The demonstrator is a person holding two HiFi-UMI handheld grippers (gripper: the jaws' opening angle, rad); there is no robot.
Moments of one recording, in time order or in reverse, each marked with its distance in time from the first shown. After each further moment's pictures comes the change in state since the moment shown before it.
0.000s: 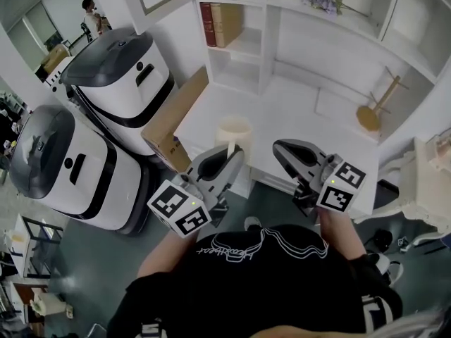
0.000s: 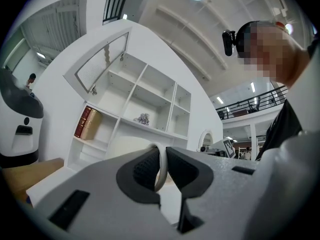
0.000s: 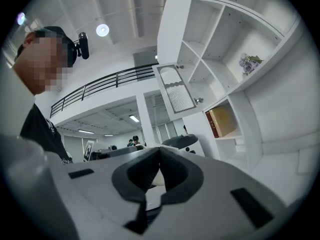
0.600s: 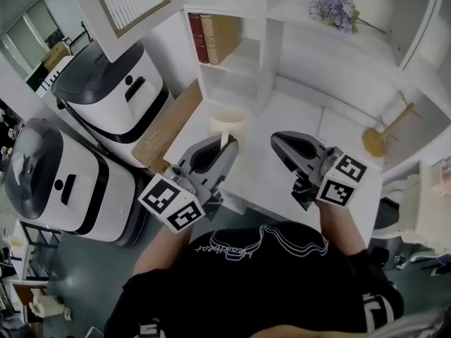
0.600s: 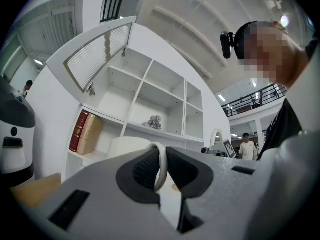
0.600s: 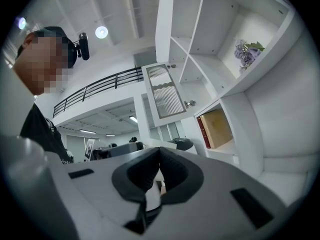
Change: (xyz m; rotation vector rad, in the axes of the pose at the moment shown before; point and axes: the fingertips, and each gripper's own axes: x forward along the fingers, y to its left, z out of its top) left arm 0.107 0.099 0.028 0.059 -0.028 0.024; right arm 0.054 -0.132 0.046 -0.017 -0.005 0.039
